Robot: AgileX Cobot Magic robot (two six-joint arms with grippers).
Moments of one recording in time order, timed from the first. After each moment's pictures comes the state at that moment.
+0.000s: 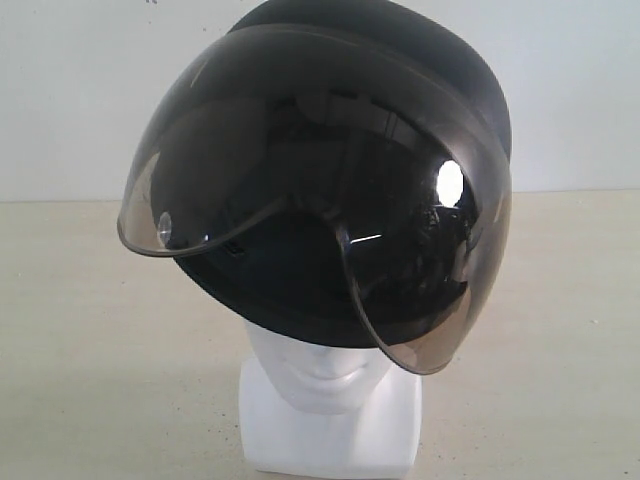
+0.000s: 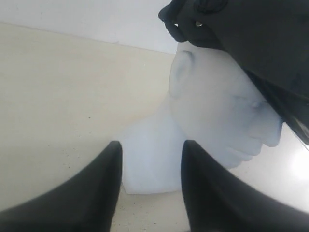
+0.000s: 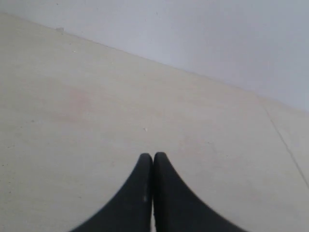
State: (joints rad) left arm -0.44 0.32 -0.48 0.01 0.57 -0.47; right arm 0.06 0.00 0.00 -0.23 0.32 -0.09
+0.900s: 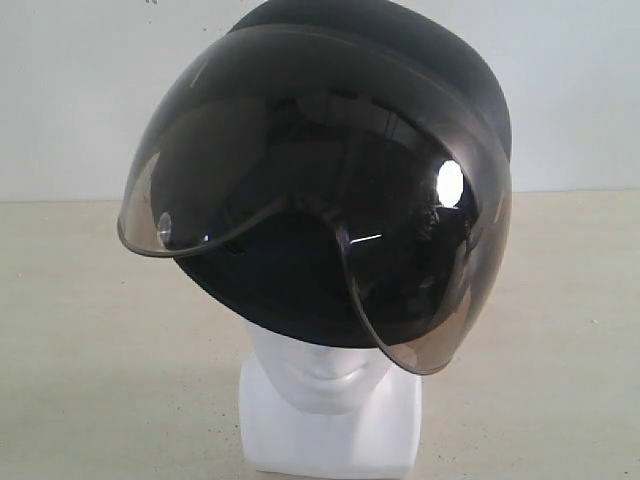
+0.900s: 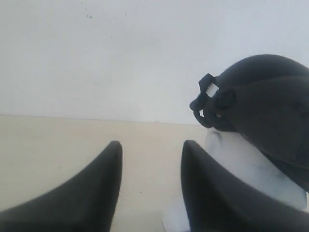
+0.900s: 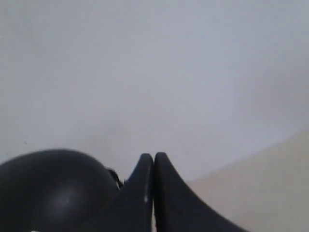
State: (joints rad) left arm -0.44 0.14 -0.65 0.35 0.73 -0.55; right arm 0.06 0.10 -0.33 0.27 0.17 0.34
